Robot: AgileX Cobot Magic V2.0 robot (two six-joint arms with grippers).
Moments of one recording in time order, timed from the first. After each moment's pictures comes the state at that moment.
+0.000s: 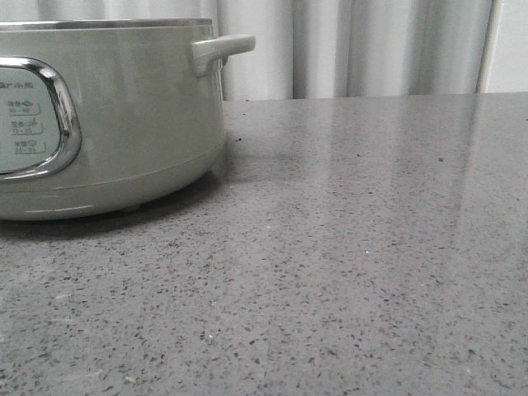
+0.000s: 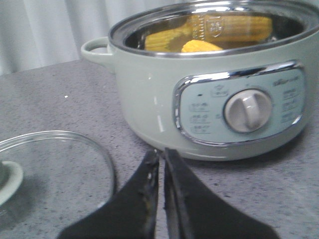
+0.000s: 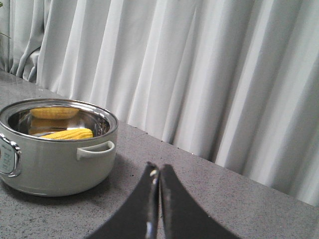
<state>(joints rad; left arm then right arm) -0.02 0.04 -0.27 -0.36 0.53 0.48 0.69 0.16 -0.72 -0.44 0.58 0.07</state>
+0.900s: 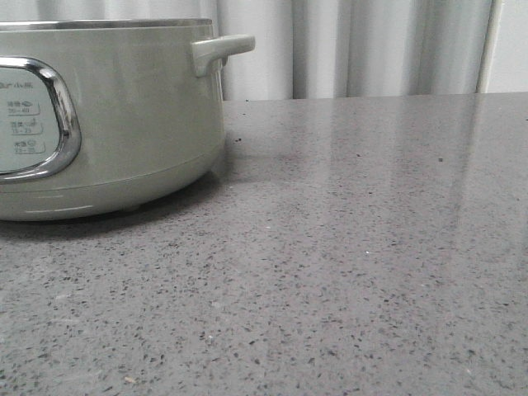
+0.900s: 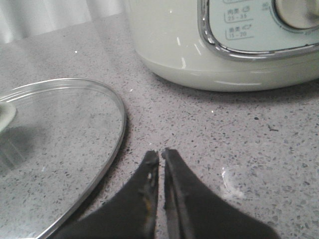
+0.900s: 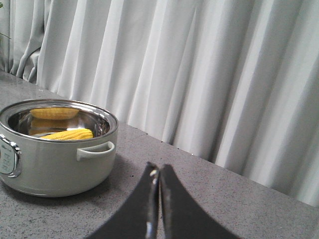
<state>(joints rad) -0.06 0.00 0.00 -0.27 0.34 0.47 0.69 0.16 -0.72 -0.44 0.58 0.07</state>
